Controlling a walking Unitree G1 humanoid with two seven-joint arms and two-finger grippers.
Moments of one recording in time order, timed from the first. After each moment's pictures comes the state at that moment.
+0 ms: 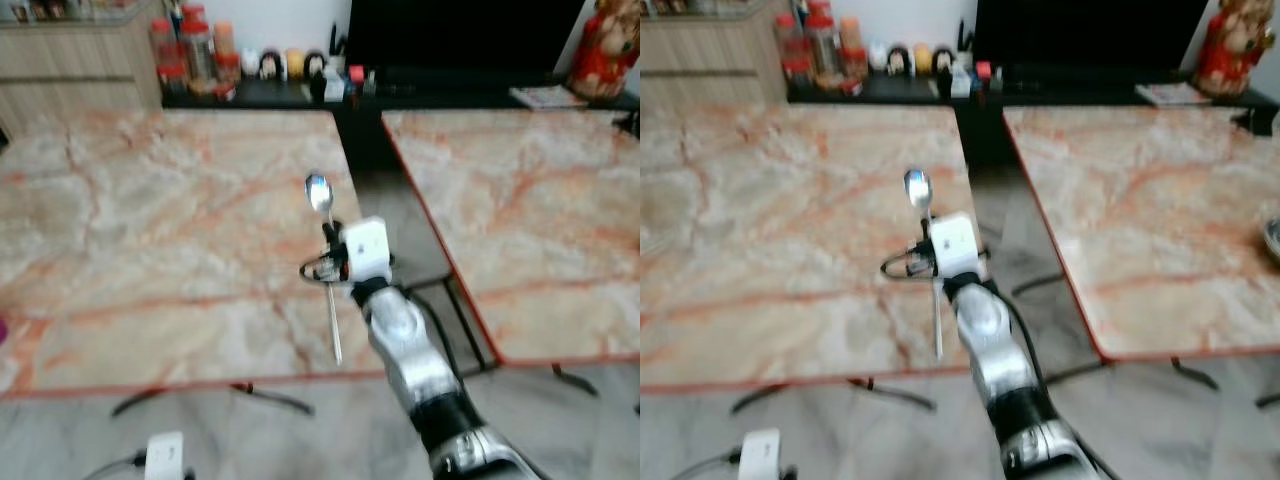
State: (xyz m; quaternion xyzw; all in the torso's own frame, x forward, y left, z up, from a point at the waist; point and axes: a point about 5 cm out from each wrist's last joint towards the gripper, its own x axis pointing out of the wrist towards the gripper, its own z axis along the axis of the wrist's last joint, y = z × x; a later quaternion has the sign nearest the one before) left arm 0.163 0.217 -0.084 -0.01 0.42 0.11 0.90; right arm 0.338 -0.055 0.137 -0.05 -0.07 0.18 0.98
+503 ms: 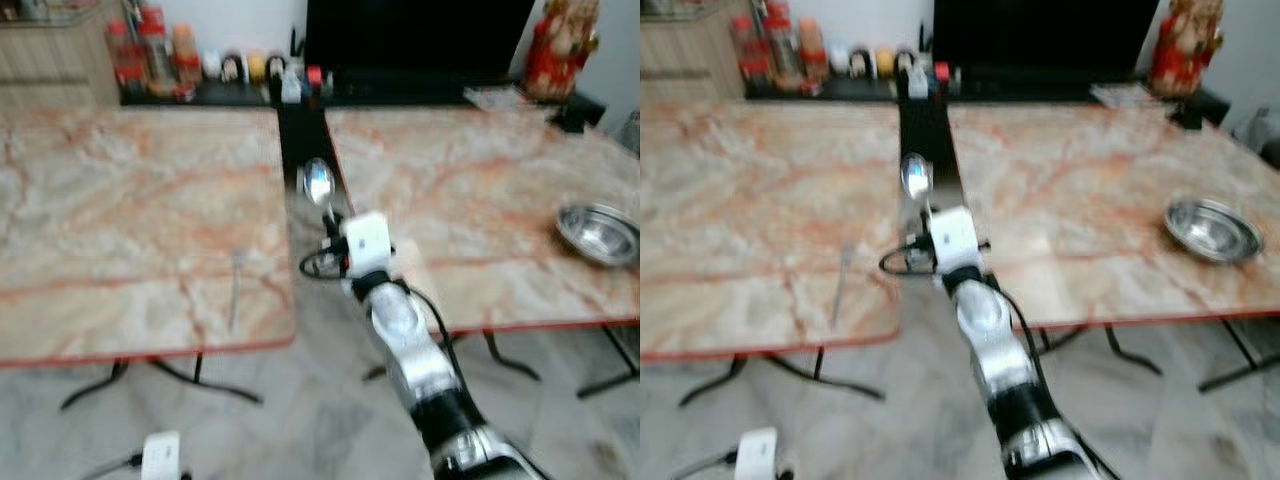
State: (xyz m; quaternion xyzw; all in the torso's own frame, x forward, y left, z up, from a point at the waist) left arm 0.166 0.217 -0.083 -0.02 0.42 0.11 0.90; right arm 0.338 -0.058 0.136 -0.05 -0.07 0.18 0.98
